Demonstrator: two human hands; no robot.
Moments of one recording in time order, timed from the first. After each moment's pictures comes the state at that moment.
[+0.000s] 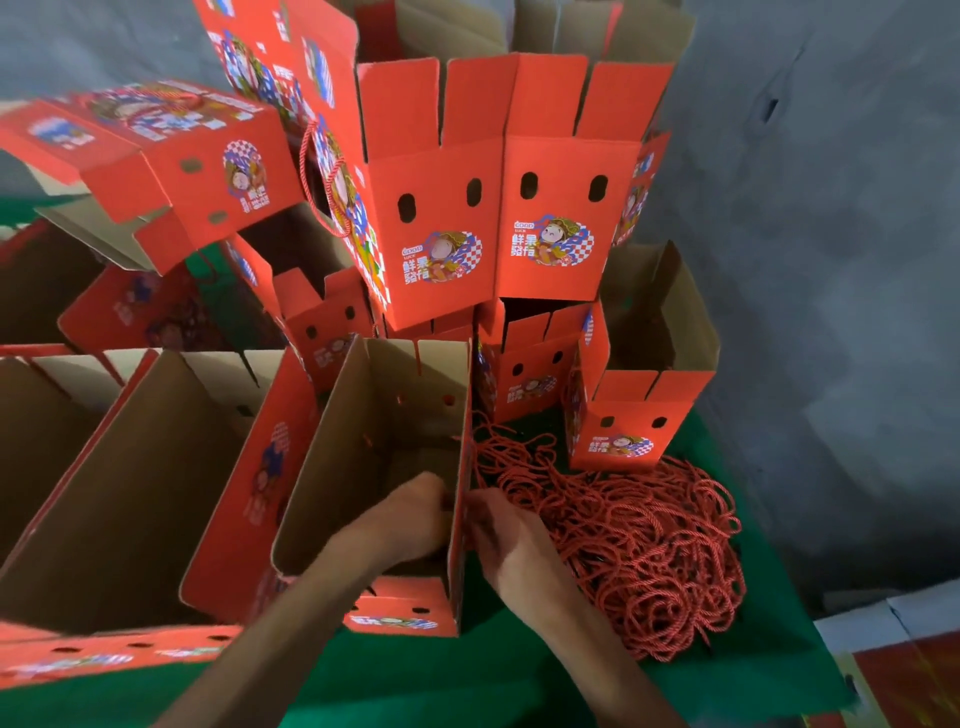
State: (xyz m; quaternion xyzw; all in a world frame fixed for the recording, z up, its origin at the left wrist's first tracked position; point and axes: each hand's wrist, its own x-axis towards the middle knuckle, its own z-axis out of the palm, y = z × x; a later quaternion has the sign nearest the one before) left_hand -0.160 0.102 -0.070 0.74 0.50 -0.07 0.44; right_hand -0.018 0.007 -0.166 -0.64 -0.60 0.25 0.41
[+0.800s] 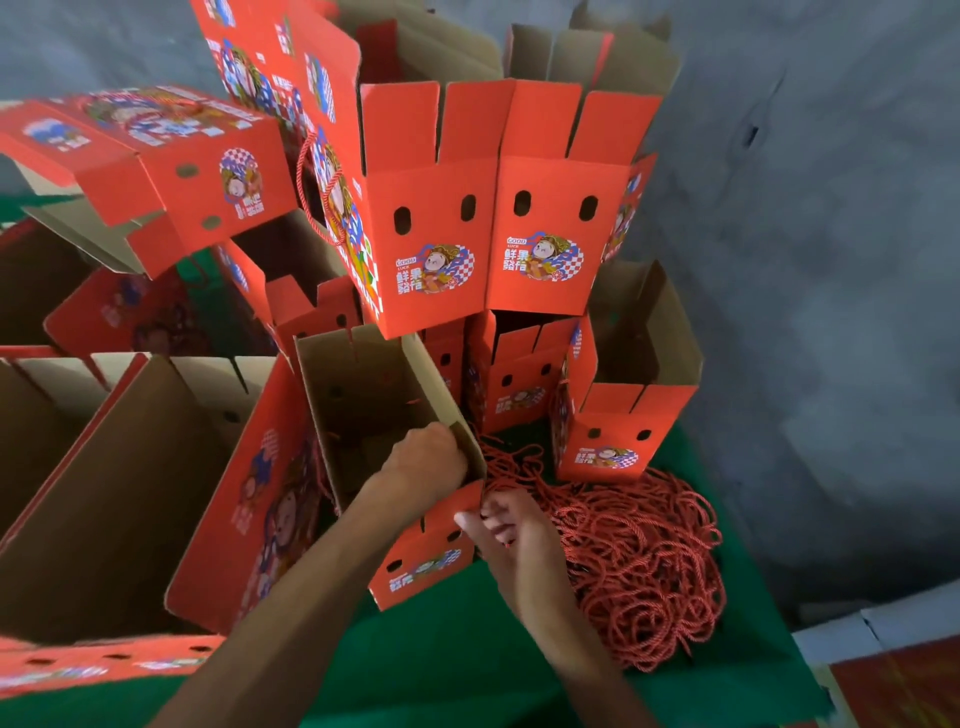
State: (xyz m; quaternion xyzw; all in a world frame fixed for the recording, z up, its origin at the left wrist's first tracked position) left_hand -0.112 0.133 -0.061 0.81 0.53 -0.01 0.25; right_hand -0.008 0.007 -0.172 -0.70 -0.50 0.22 0.46
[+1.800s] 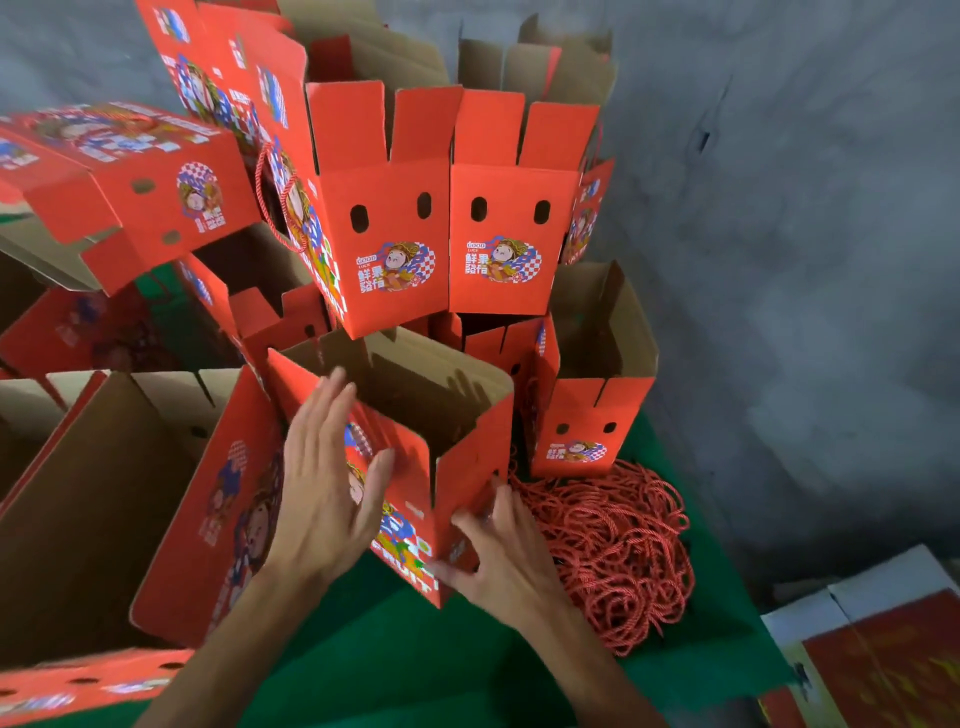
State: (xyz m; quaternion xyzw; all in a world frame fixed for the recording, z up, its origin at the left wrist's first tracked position) left_hand -0.184 0.110 -0.089 0.83 0.34 0.44 0.09; right_hand 0.006 -0.010 -0.166 -0.71 -0.67 0.02 0.21
